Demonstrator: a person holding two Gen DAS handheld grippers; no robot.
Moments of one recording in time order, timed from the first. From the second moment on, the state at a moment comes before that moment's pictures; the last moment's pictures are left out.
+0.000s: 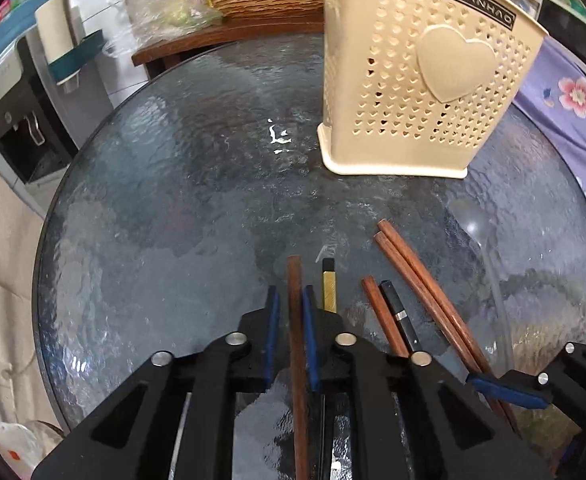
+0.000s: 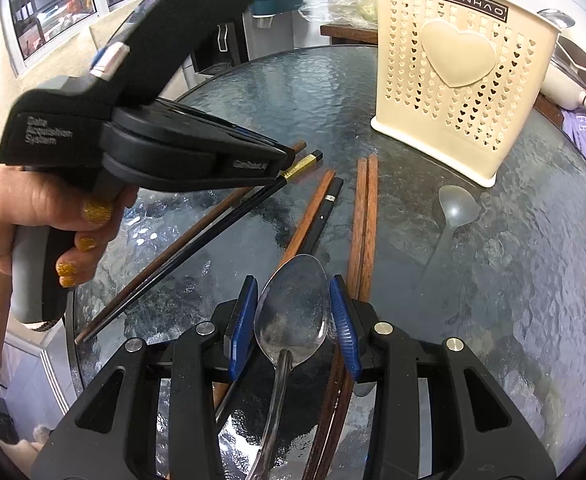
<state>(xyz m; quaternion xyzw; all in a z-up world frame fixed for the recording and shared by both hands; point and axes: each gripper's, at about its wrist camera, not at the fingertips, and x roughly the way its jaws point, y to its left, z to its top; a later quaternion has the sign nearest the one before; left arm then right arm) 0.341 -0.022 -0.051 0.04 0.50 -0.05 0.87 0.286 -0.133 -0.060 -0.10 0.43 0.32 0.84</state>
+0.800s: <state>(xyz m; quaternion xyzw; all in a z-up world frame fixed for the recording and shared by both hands) 0.307 0.000 0.041 -0.02 0.39 -0.06 0.92 0.269 -0.159 0.000 -0.07 0.37 0.32 0.87</state>
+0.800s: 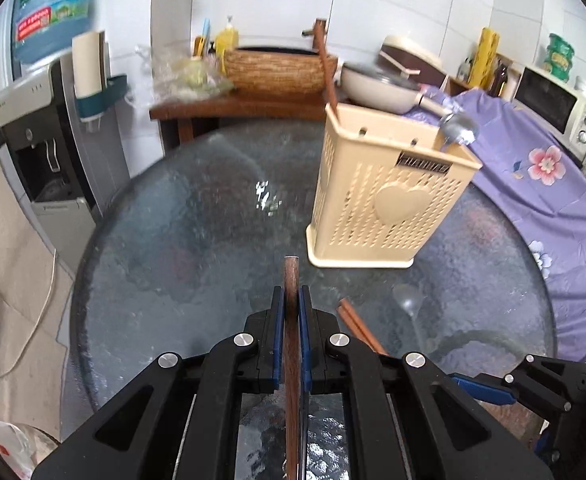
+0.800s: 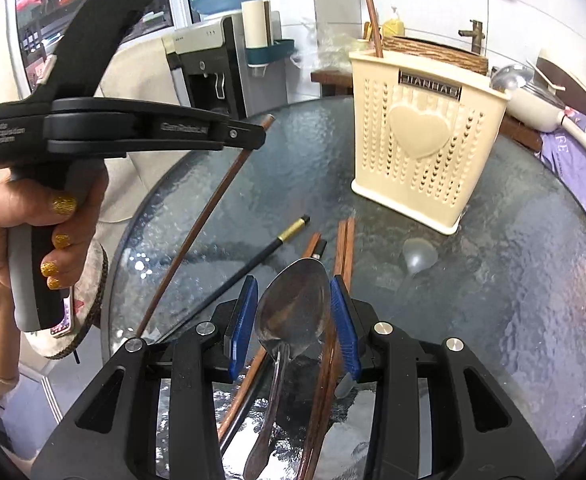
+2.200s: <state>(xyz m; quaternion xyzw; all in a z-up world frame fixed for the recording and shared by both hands) 0.261 -0.015 0.137 -0.01 0.28 -0.11 0.95 0.250 -0.164 0.080 -0.10 0.29 0.29 0.91</state>
